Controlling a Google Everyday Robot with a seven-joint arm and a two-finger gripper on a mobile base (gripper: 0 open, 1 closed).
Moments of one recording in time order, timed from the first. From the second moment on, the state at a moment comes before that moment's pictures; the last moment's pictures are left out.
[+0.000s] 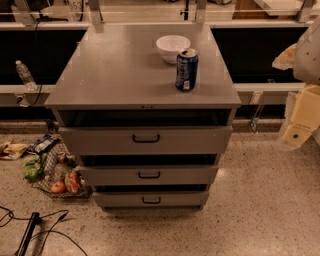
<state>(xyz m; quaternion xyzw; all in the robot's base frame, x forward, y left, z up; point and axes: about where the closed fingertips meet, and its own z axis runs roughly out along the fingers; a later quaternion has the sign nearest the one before) 0.438 -0.217 0.976 -0.60 0.78 -0.03 0.16</state>
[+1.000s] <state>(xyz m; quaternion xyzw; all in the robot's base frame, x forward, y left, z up) 0.513 -0.216 0.966 -0.56 0.78 0.02 0.29</state>
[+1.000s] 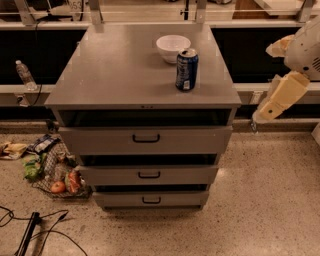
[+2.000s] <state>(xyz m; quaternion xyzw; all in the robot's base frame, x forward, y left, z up) 0.576 -0.204 0.948 -0.49 0.76 0.09 0.41</state>
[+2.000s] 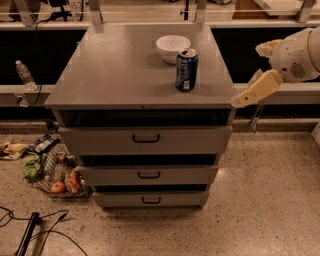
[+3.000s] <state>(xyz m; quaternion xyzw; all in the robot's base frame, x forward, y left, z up) 0.672 -0.147 0.937 -0.39 0.71 0.25 0.53</state>
